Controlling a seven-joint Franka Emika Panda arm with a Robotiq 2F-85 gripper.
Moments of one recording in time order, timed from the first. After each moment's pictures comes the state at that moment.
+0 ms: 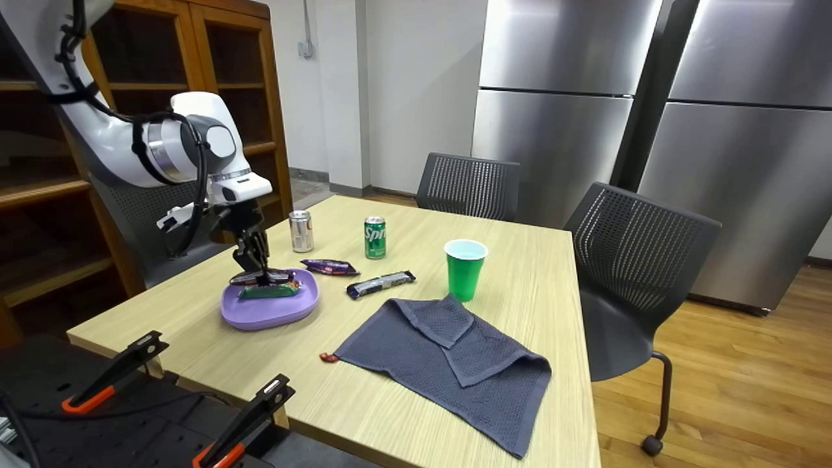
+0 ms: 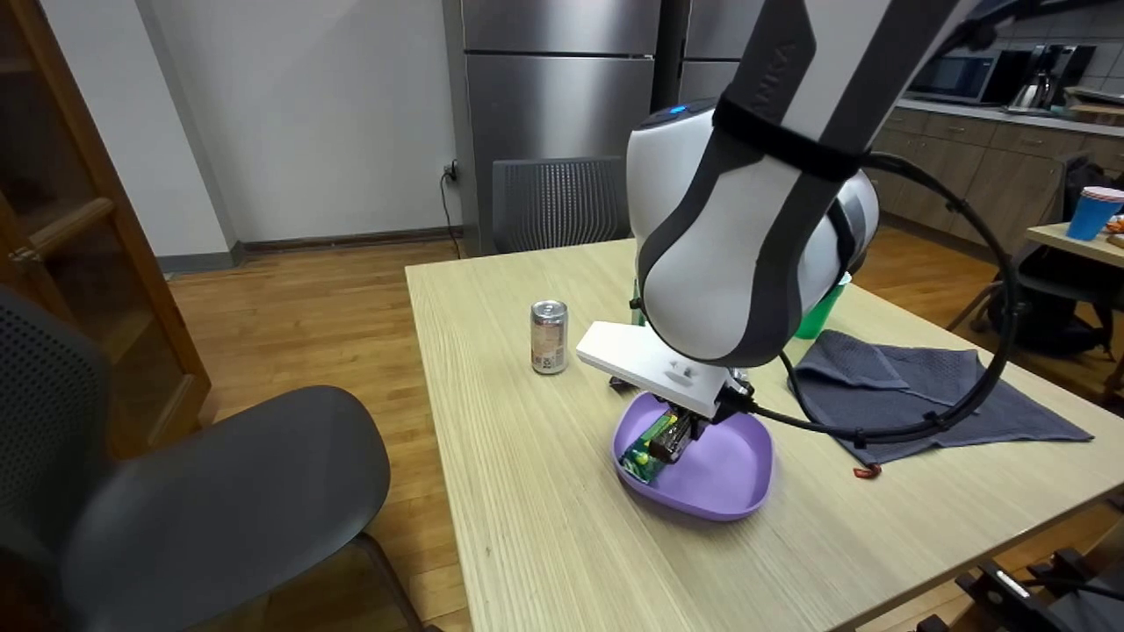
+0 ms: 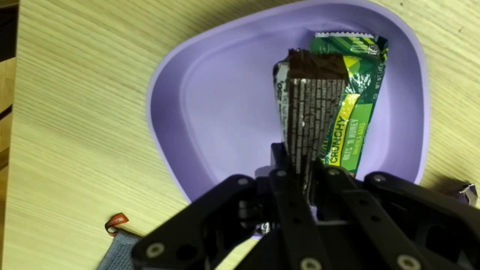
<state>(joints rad) 0.81 0.63 -0.41 -2.30 0.07 2.80 1.41</state>
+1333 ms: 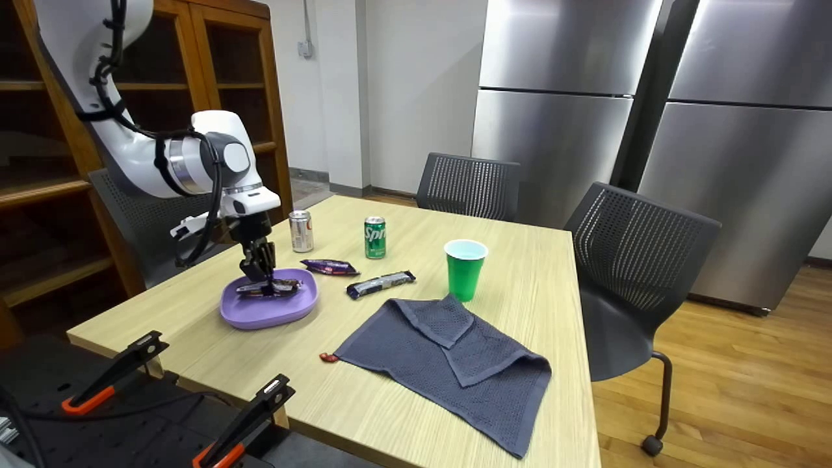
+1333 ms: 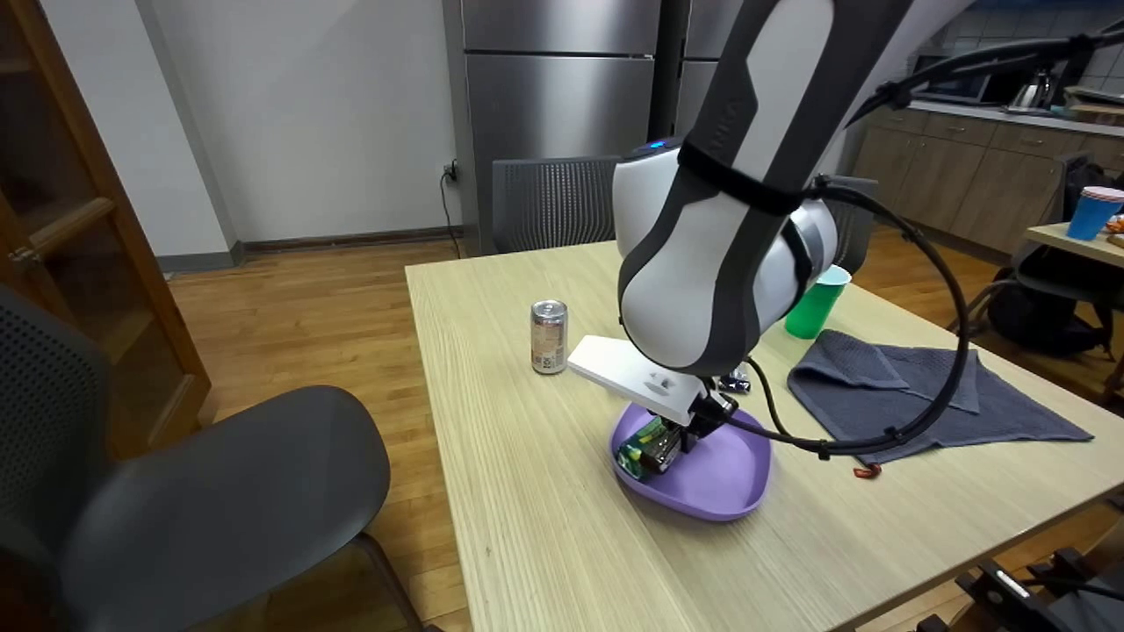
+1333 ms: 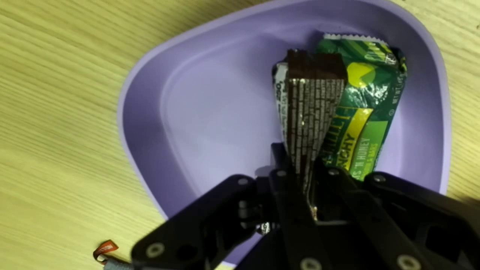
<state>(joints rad) 0.69 0.72 -0.32 -2.20 0.06 2.75 1.44</state>
